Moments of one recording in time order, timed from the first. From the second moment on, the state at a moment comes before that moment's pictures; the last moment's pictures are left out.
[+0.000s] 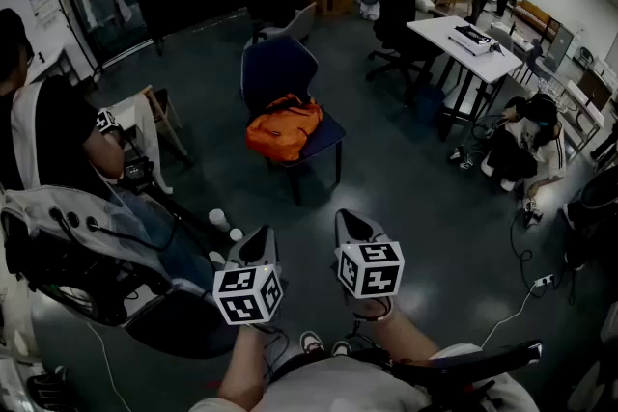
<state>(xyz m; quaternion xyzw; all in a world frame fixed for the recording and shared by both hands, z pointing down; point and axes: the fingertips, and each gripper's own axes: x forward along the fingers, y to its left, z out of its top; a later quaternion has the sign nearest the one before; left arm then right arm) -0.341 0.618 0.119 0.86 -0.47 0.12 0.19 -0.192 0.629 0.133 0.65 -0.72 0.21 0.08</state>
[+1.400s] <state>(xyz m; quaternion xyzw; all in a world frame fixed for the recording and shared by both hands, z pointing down) -0.319 0.562 0.146 0.86 -0.46 0.12 0.19 -0.166 0.573 0.154 0.67 -0.71 0.22 0.07</state>
